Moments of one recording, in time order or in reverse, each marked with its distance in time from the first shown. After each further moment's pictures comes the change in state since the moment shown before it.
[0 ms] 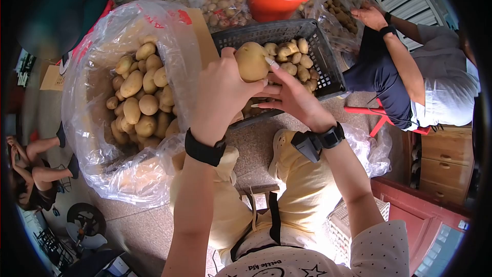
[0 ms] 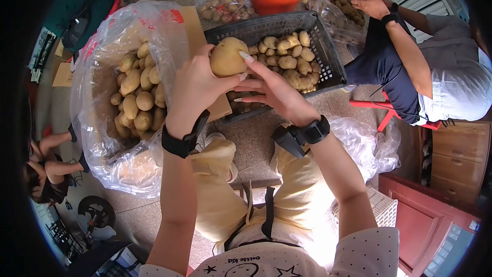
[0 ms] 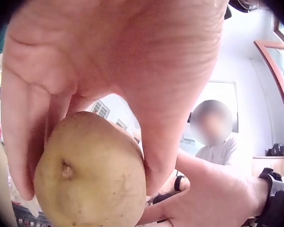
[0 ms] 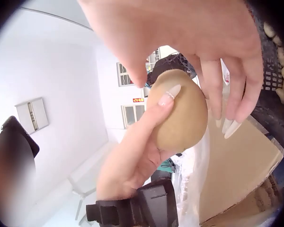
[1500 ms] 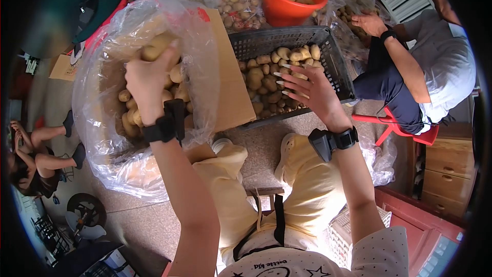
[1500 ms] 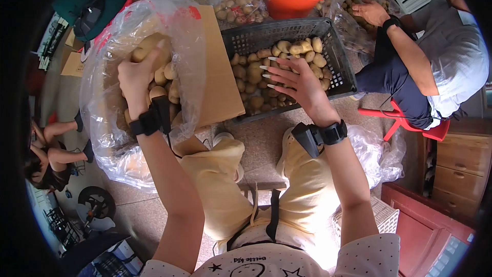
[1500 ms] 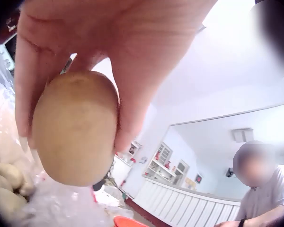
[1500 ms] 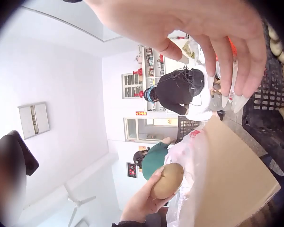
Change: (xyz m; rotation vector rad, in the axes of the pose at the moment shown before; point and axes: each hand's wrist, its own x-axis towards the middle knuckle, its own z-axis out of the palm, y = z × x) left_hand 0.003 -0.081 -0.088 0.117 0.571 -0.462; right_hand 0.000 -0.004 -0.024 0.015 0.210 -0.077
